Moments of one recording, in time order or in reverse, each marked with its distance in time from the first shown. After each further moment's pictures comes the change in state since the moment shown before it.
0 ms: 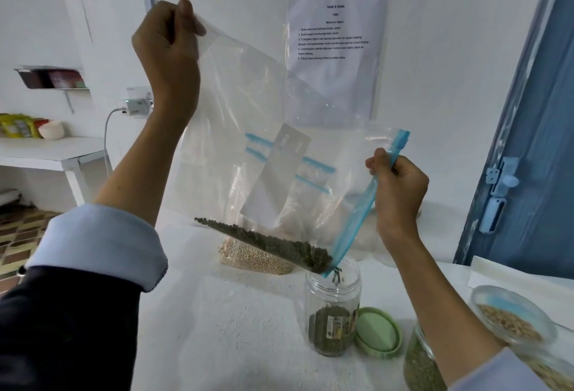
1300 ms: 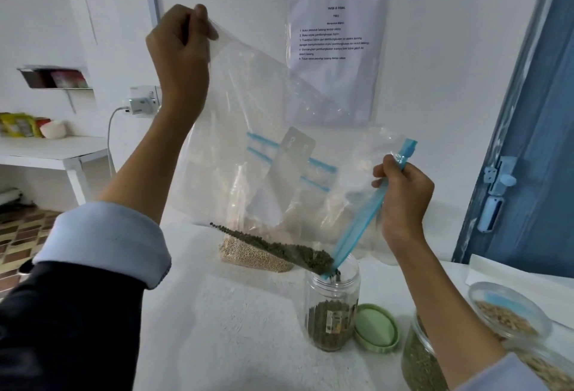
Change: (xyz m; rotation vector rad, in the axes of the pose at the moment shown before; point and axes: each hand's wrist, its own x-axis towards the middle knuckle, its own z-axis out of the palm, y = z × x) left_hand -0.004 0.009 -0.001 0.019 -0.085 -0.040; right_hand -0.003 0.001 -0.012 0.134 0.047 0.118
